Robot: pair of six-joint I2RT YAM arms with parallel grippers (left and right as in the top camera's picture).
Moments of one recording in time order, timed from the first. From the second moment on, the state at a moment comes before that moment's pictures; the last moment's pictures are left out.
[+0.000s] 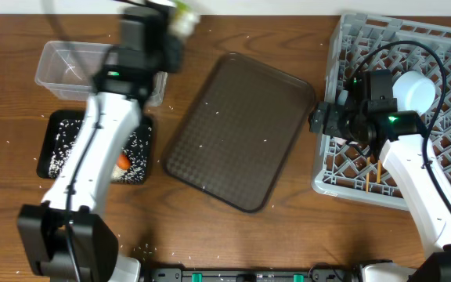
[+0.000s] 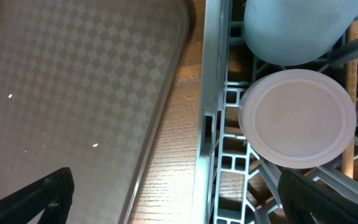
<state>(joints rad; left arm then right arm) -0.11 1.67 1.47 -0.42 -0.05 -0.01 0.13 1.46 1.12 -0.73 -0.09 0.35</state>
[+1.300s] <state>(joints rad) -0.31 1.83 1.41 -0.59 0.23 0.25 0.13 1.46 1.12 -0.71 -0.09 0.35</state>
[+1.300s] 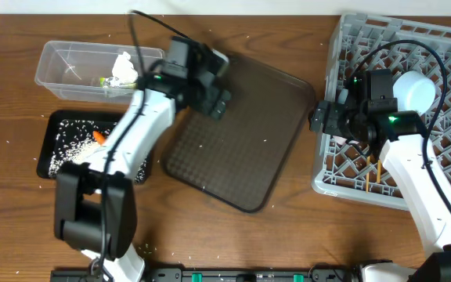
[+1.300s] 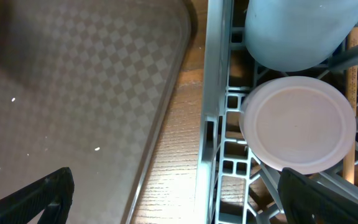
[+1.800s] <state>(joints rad) -0.37 1.80 1.40 -0.62 0.23 0.21 0.13 1.41 1.12 -0.75 -0.09 0.33</state>
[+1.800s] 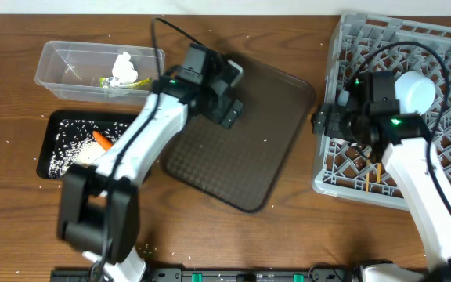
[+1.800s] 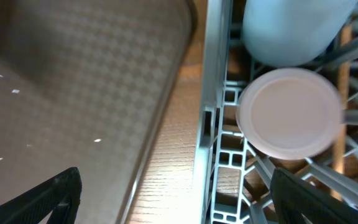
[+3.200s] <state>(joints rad) -0.34 1.66 1.40 -0.62 0.23 0.19 0.11 0.45 0.80 -0.30 0.10 0.24</state>
